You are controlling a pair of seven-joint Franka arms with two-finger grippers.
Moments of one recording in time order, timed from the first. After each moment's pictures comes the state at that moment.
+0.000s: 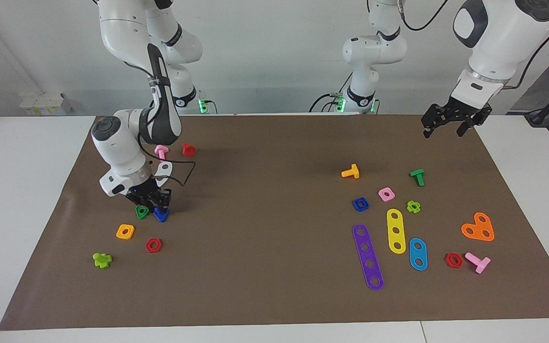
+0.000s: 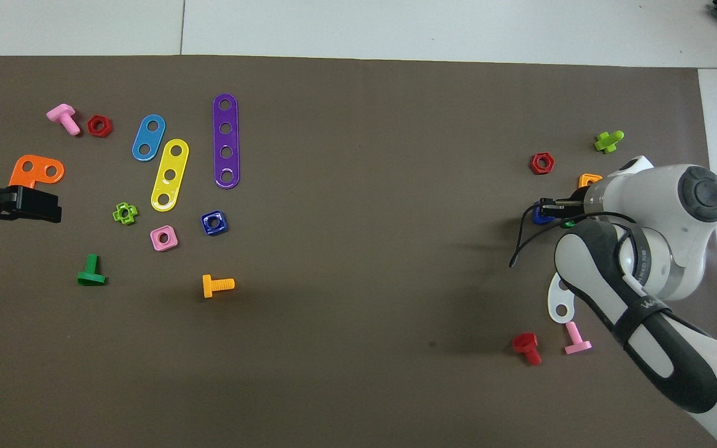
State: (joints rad) left arm -0.02 -0.06 -0.01 -1.72 0.01 1.66 0.01; right arm 0.05 0.22 -0.05 -2.12 0.14 2.47 -0.01
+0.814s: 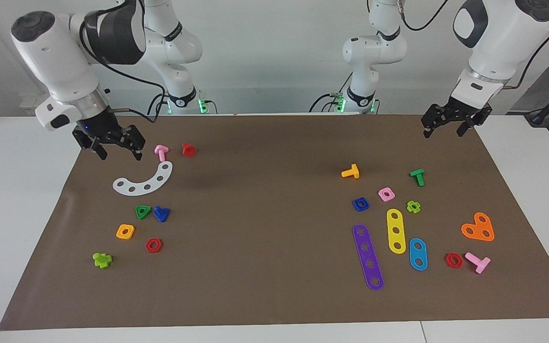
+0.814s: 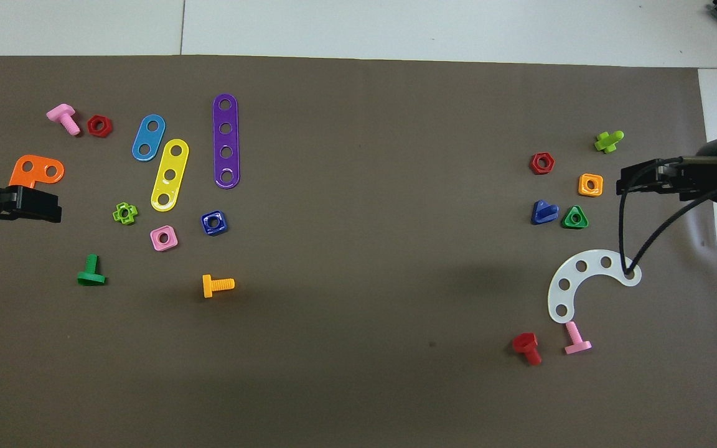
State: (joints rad) left arm -0.02 -0.06 -0.01 -1.72 0.01 1.66 0.01; right arm 0.03 0.02 -0.07 -1.64 0.03 1.69 0.06
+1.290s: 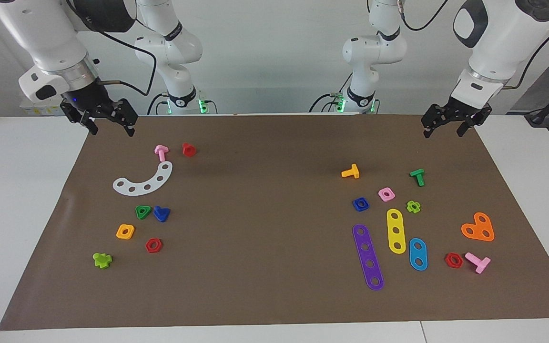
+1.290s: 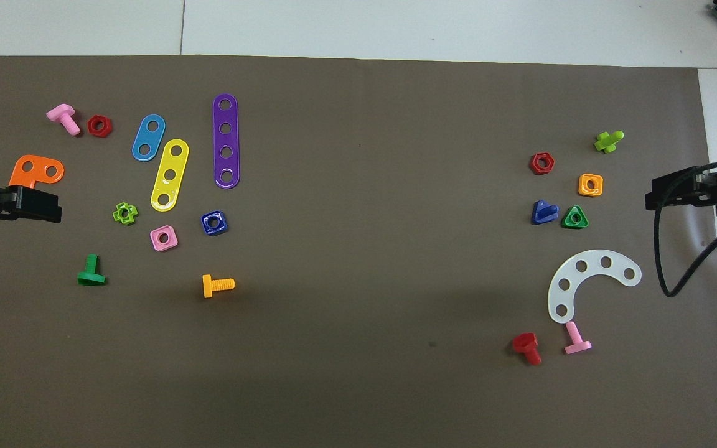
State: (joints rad) left arm -0.02 -0.06 -0.01 -1.72 0.01 1.66 0.01; right arm 0.03 0.01 -0.07 -1.57 0.02 1.55 0.07
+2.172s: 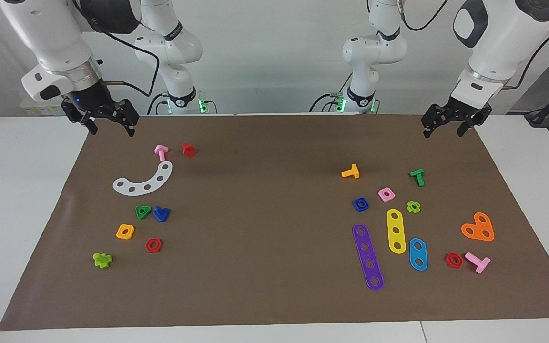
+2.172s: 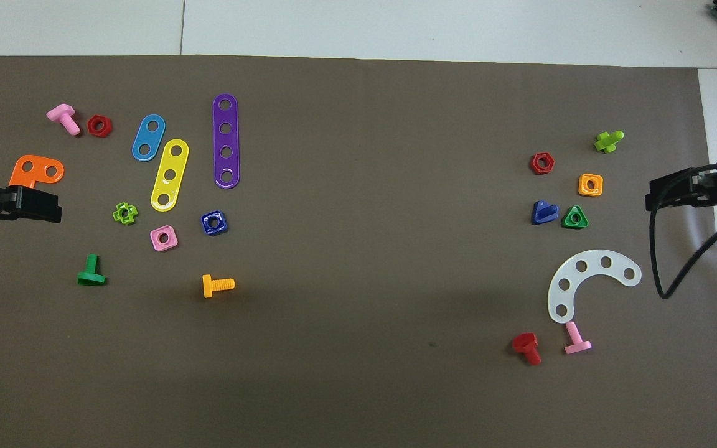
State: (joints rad) left arm -0.02 -0.06 -0.01 -1.72 0.01 1.66 0.01; right arm 0.04 0.01 -0.05 -1.56 -0.02 1.55 0.07
